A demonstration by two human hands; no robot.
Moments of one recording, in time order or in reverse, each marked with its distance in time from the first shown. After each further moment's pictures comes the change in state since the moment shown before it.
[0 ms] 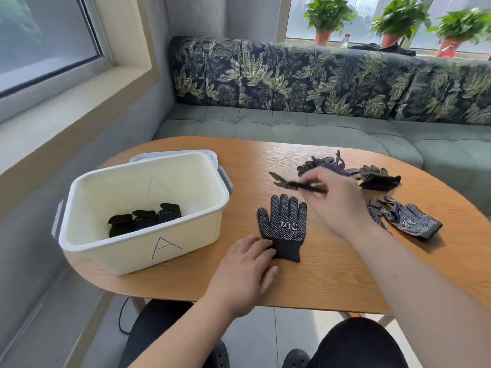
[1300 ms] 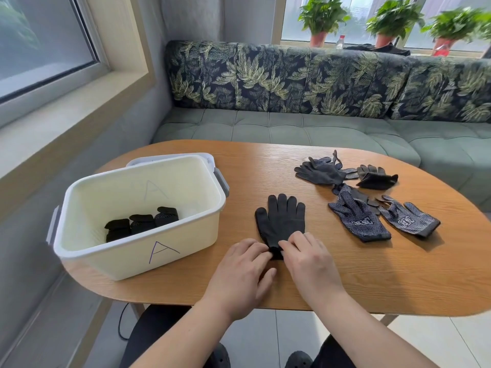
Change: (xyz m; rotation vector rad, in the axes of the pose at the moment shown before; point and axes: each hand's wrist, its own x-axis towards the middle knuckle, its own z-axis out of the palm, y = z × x) left_hand 0.002 0.005 -0.013 0.032 -0.086 -0.011; right_hand -0.106 0.058 0.097 -0.624 0.116 -0.364
